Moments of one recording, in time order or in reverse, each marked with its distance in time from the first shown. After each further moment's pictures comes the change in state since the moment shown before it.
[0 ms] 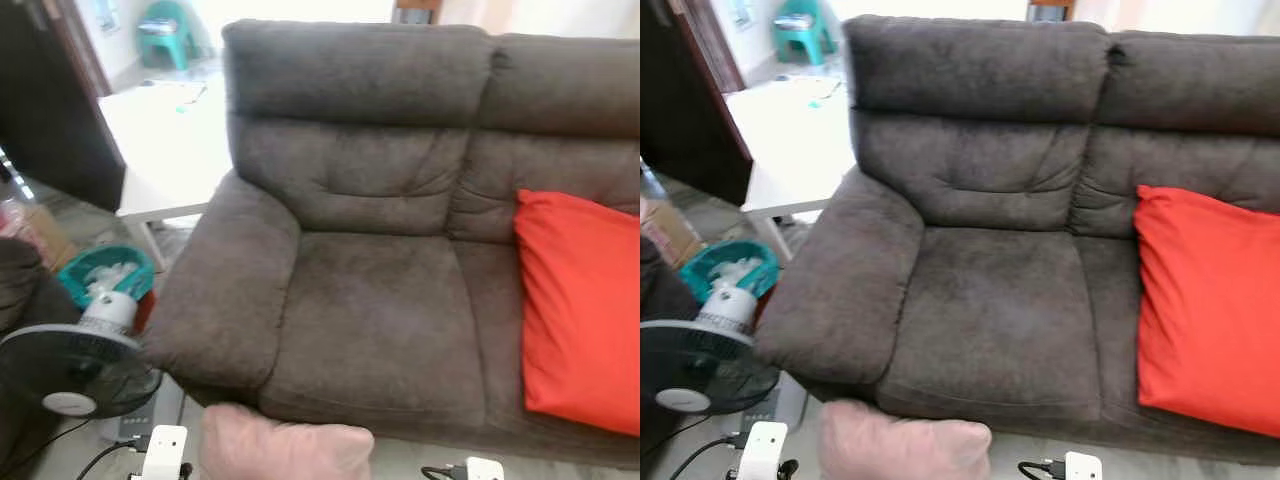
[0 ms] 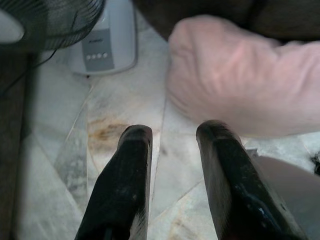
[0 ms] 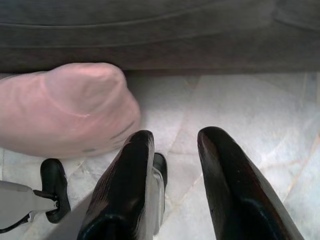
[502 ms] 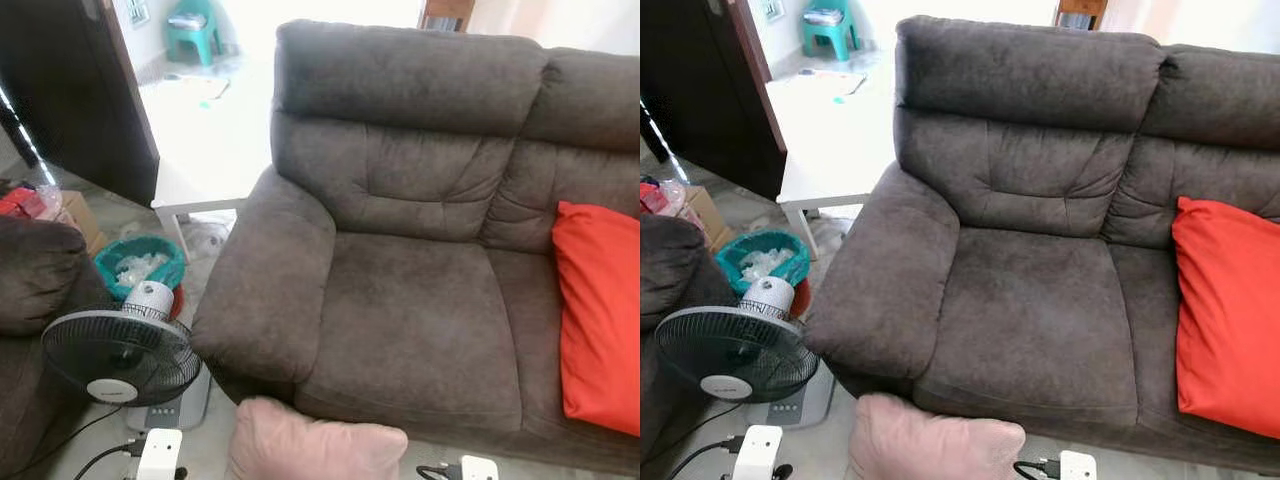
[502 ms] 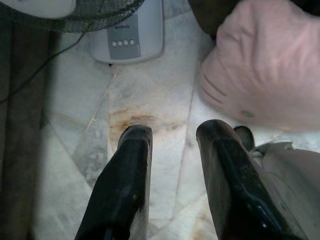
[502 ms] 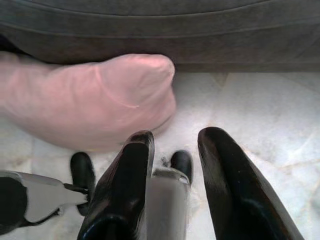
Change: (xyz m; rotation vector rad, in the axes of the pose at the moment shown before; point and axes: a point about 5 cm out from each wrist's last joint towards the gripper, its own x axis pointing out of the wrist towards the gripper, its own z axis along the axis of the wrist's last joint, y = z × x) left arm -0.001 0.010 -0.005 0.004 0.018 0.025; right arm 0.002 0.011 0.001 0.009 -0.003 0.028
